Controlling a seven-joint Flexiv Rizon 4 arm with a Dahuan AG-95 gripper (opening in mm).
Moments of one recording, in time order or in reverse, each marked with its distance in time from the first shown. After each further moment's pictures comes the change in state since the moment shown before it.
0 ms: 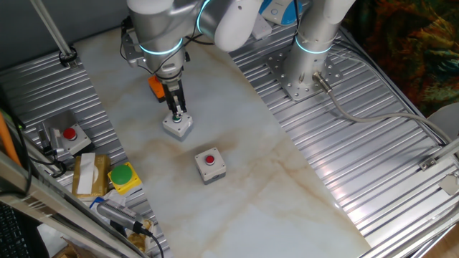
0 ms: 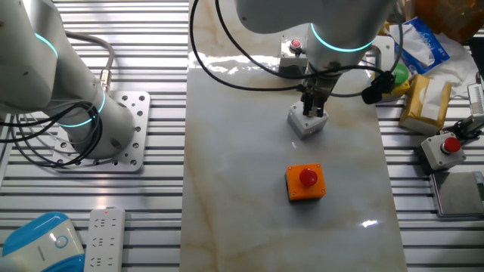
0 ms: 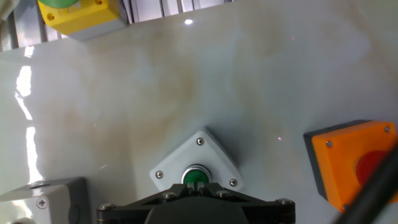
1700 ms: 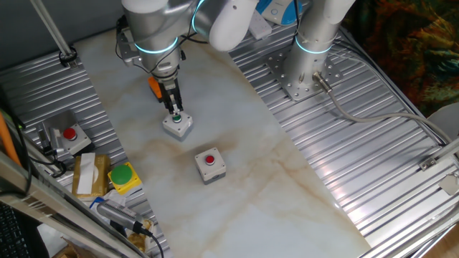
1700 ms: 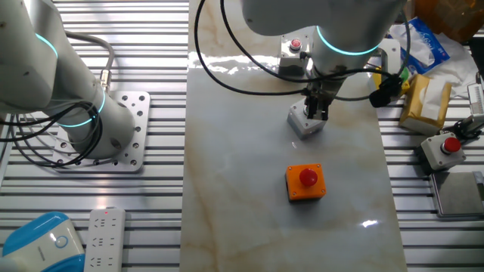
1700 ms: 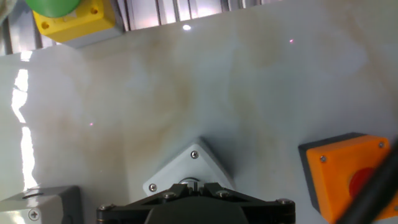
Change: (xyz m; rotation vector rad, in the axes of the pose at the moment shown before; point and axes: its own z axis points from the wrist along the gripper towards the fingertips) arm -0.008 -0.007 0.000 0.004 0.006 -0.026
